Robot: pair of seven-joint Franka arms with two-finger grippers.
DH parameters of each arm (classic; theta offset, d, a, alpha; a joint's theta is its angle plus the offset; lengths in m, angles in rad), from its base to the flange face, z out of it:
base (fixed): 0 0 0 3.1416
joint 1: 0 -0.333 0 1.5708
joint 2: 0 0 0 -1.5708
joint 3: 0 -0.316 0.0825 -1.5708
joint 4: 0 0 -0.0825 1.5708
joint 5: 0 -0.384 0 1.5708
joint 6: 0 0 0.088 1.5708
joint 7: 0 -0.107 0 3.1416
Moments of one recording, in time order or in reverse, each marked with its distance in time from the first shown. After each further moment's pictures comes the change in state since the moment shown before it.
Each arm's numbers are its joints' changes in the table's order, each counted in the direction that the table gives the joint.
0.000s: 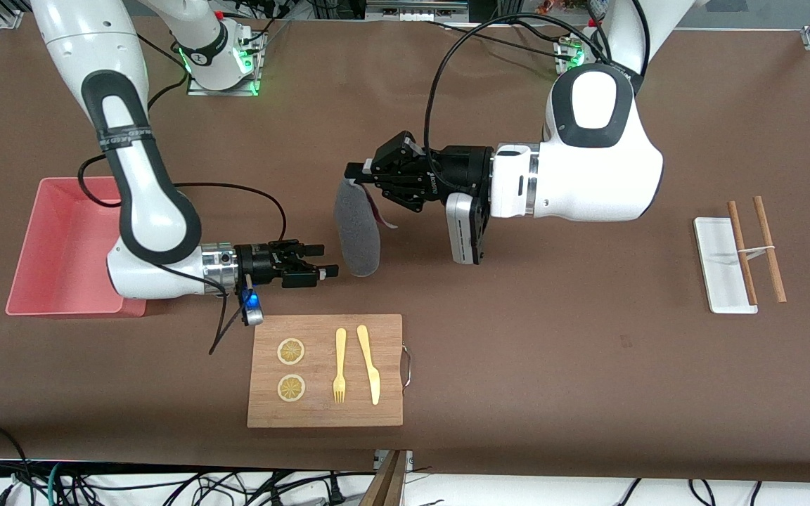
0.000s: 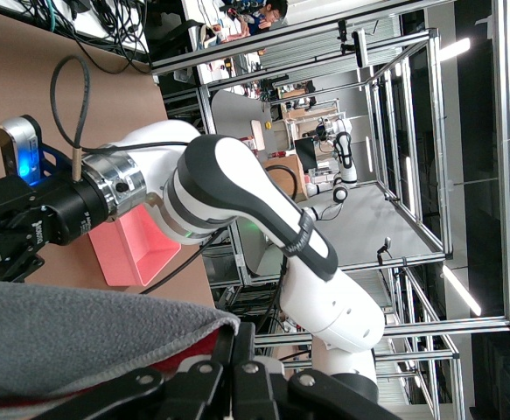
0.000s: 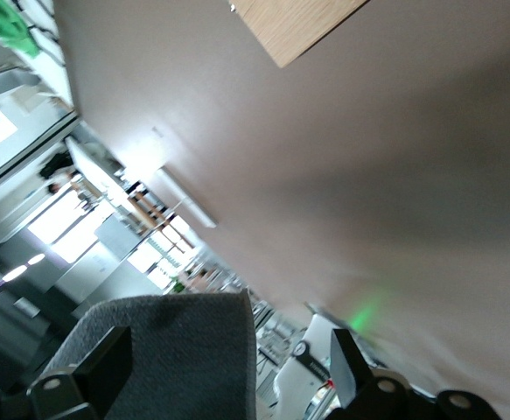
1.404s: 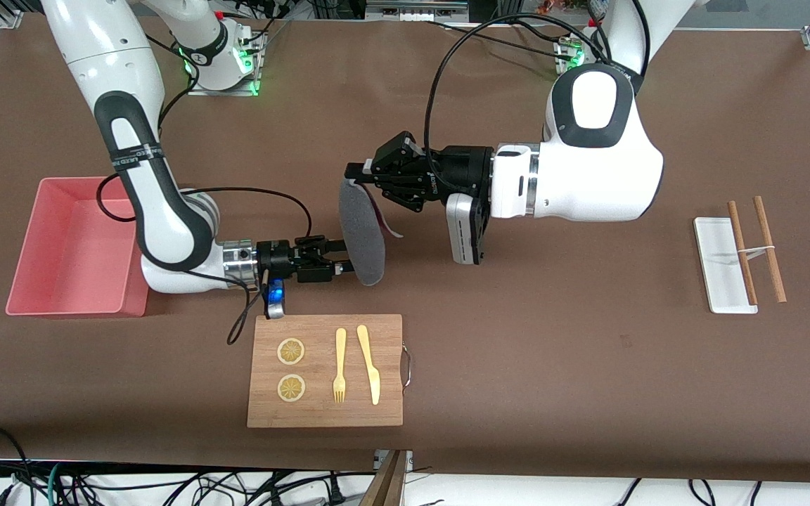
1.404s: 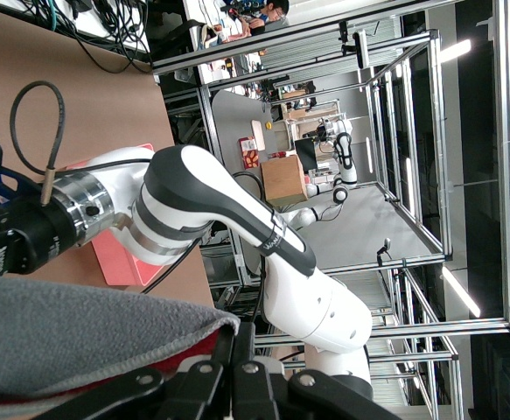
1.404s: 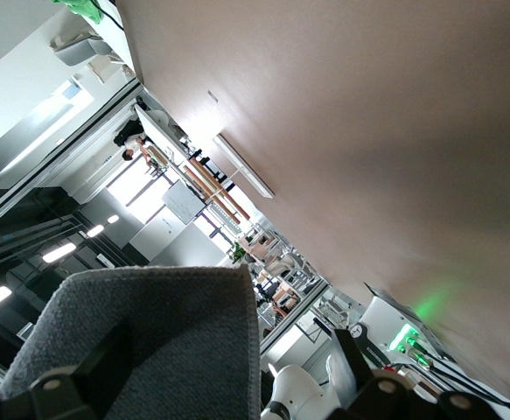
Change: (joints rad) left arm 0.000 0.000 0.000 0.000 0.000 0.000 0.007; right arm -0.007 0.030 -0.080 -0.038 -0.181 -0.044 0.099
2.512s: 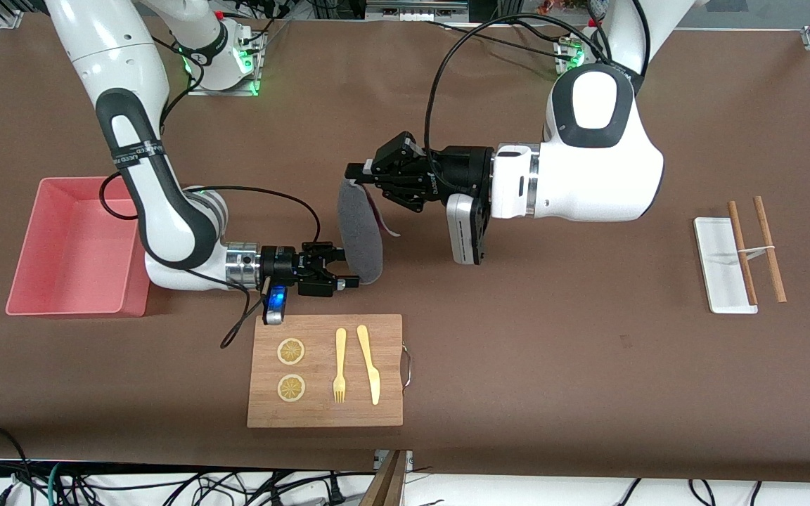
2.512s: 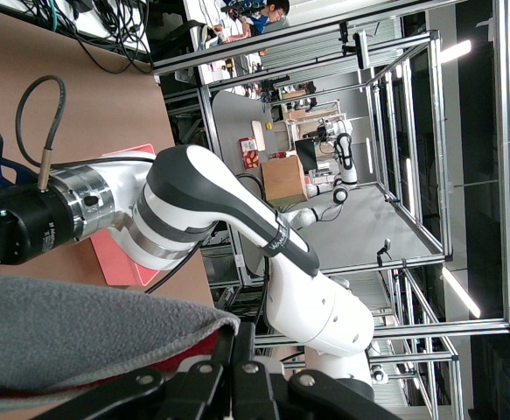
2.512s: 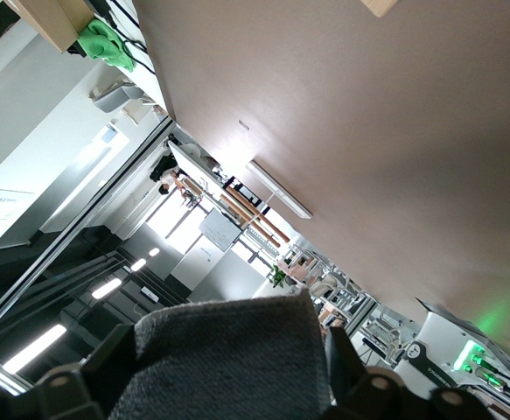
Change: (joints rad) left arm 0.000 0.000 -0.001 0.000 0.000 0.000 0.001; right arm -0.002 -0.002 -0.021 0.013 -0.084 -0.096 -0.093
